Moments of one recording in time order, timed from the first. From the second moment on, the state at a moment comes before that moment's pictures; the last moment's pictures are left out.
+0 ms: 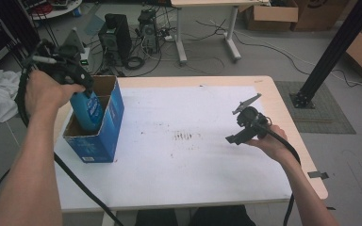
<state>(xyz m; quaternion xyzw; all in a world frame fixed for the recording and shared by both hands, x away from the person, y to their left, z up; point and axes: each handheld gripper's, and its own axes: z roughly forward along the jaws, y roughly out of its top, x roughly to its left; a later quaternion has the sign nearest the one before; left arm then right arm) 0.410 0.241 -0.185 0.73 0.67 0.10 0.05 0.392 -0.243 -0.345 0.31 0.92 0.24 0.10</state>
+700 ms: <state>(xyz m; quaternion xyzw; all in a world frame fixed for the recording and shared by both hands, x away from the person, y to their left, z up) 0.413 0.241 -0.265 0.72 0.69 0.09 0.05 0.390 -0.238 -0.353 0.31 0.92 0.22 0.10</state>
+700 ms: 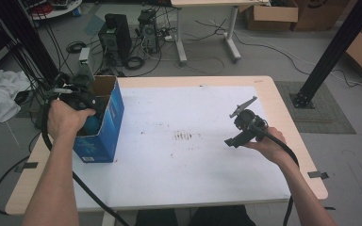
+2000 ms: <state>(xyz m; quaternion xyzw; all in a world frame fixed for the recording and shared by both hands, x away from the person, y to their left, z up) 0.405 0.240 -0.288 0.71 0.70 0.10 0.04 0.384 -0.242 -0.354 0.31 0.92 0.21 0.10</state>
